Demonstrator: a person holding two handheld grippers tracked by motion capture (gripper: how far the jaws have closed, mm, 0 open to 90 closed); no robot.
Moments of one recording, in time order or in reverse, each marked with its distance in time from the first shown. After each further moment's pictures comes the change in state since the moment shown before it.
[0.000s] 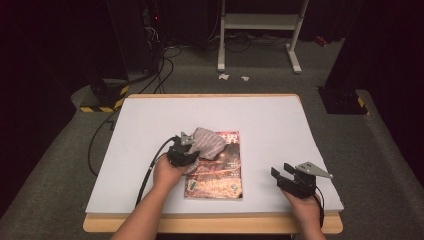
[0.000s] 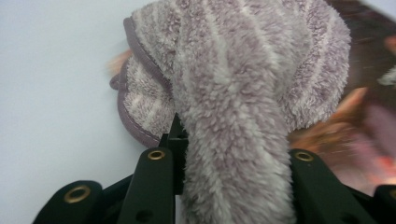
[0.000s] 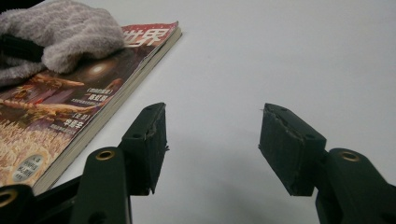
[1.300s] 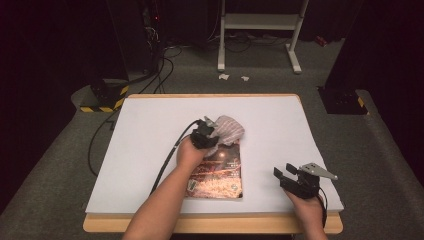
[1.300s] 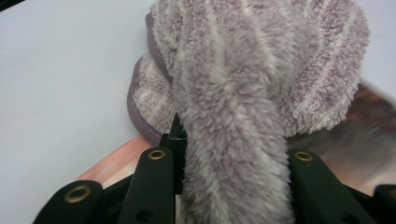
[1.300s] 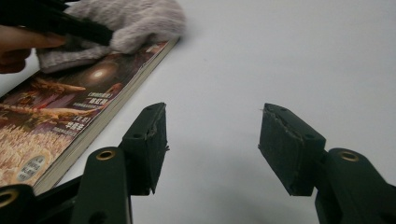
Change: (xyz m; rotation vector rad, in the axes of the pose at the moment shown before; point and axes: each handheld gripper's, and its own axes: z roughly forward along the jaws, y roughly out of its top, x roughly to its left) left arm -0.009 0.062 0.058 0.026 -0.014 0.036; right arm -0.006 -0.001 -0.006 -0.018 0.010 0.027
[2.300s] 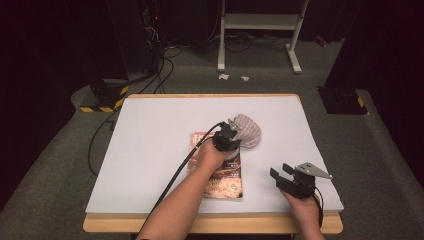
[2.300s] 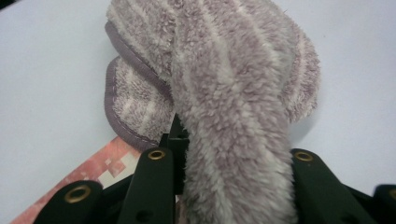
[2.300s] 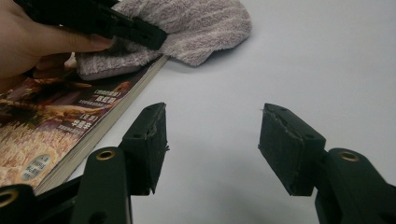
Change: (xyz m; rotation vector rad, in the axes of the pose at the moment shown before) left arm -0.071 0.038 0.031 -0.032 -0.090 0.094; right arm 0.008 0.000 0.005 0.009 0.005 -0.018
